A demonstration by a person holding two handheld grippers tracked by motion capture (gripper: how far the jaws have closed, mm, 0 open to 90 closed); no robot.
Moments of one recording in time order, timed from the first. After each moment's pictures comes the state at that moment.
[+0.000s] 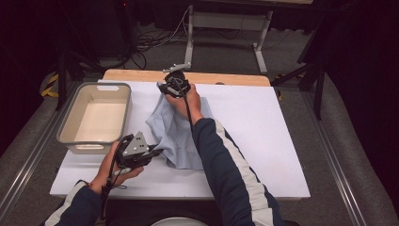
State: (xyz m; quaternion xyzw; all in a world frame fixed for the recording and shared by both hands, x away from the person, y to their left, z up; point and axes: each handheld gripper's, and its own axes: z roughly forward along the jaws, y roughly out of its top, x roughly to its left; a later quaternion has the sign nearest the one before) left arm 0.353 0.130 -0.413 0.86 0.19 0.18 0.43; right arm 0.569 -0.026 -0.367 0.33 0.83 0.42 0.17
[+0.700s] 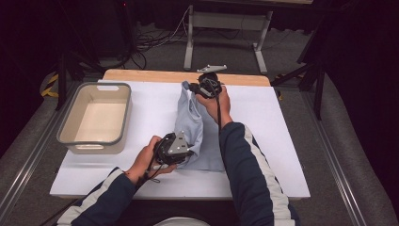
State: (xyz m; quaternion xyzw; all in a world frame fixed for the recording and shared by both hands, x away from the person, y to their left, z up) left arm 0.374 0.036 -0.419 0.89 0.12 0.17 0.40; right arm 0.565 -0.123 -0.363 0.37 0.80 0.43 0.20
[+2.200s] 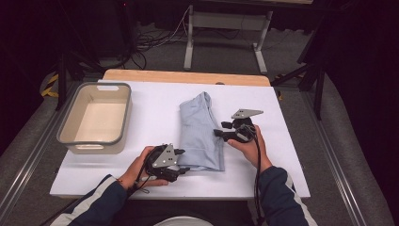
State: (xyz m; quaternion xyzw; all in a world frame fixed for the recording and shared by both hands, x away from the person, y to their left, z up) left arm 0.358 0.069 -0.457 0.88 0.09 0.16 0.44; right arm 0.454 -0.231 -0.423 0.34 0.83 0.42 0.14
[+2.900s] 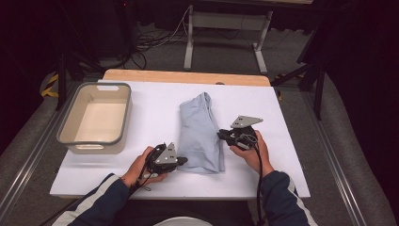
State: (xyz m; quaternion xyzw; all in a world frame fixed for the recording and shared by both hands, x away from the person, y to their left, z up) left arm 0.369 0.069 -0.469 0.89 0.10 0.14 0.42; right arm 0.429 -0.230 -0.420 0.29 0.85 0.40 0.18
